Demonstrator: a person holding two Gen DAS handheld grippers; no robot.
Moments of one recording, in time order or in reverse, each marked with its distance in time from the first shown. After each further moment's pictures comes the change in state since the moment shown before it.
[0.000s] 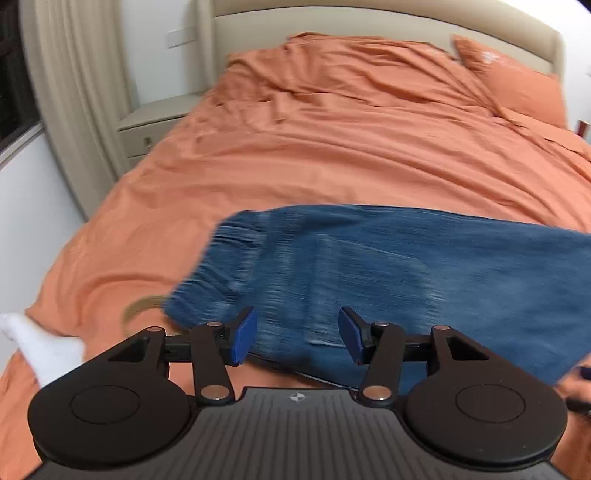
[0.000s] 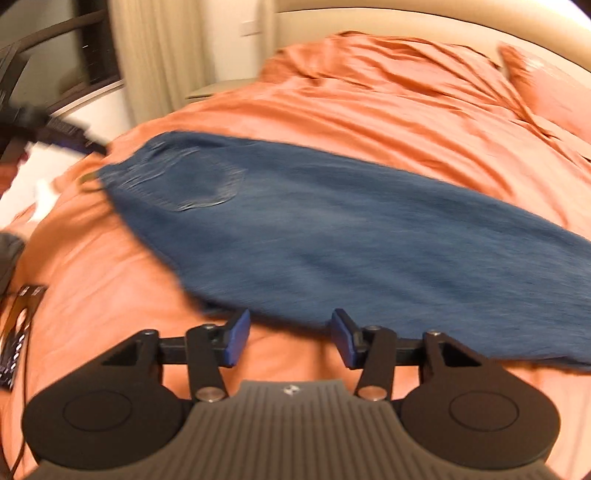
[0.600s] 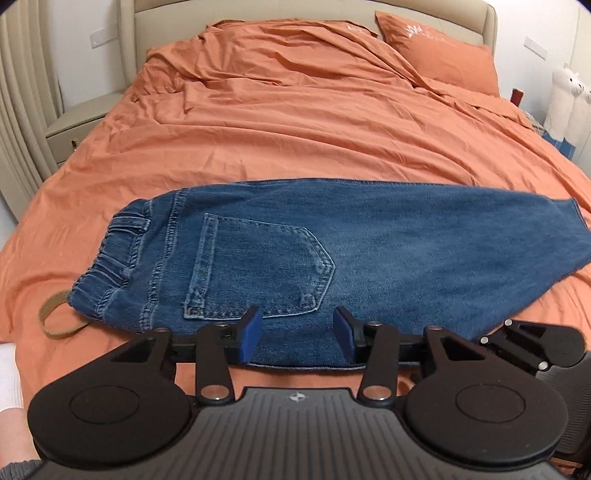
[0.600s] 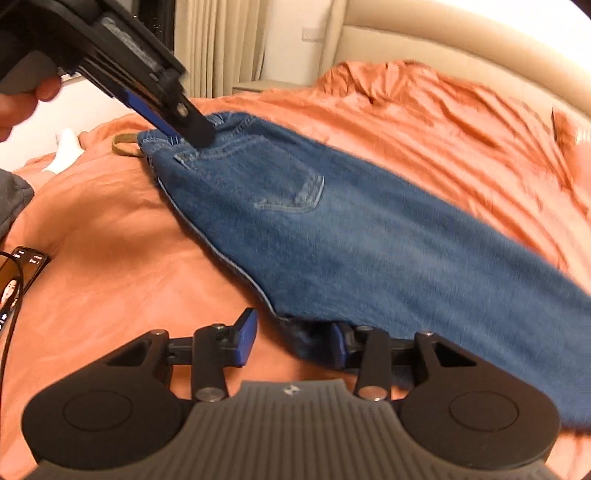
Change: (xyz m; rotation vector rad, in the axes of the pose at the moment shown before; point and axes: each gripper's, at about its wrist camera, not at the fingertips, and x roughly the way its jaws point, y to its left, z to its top) left arm 0.004 -0.059 -0.017 0.108 0.055 -0.184; right arm 0.048 0.079 0.007 -0.227 -0.064 -0.032
